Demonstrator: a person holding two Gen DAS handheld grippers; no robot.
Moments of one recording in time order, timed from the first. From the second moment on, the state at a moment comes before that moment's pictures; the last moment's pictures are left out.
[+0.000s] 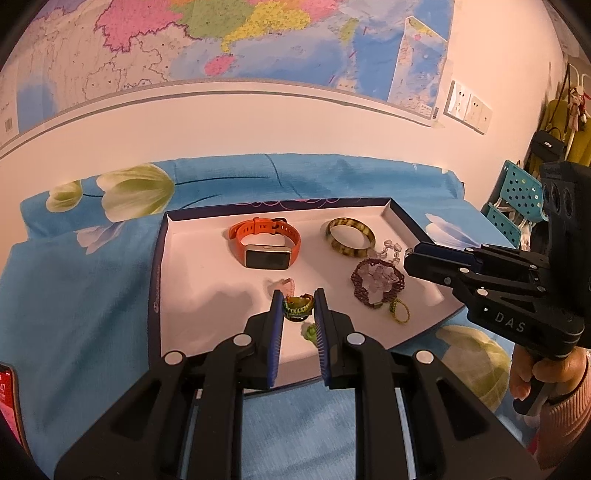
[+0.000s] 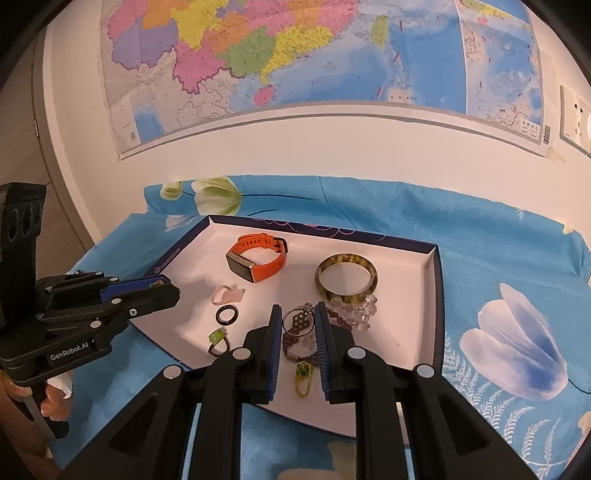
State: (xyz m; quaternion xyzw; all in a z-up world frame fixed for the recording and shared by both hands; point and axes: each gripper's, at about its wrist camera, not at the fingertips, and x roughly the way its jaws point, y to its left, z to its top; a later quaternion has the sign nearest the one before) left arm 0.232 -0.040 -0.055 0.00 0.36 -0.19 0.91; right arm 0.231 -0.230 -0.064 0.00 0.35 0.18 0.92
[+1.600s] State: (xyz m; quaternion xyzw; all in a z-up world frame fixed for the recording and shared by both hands) left arm 0.272 -0.063 -0.083 0.03 0.40 -0.16 0.90; right arm 0.260 -0.219 -0.086 -0.01 0.39 0.16 0.91
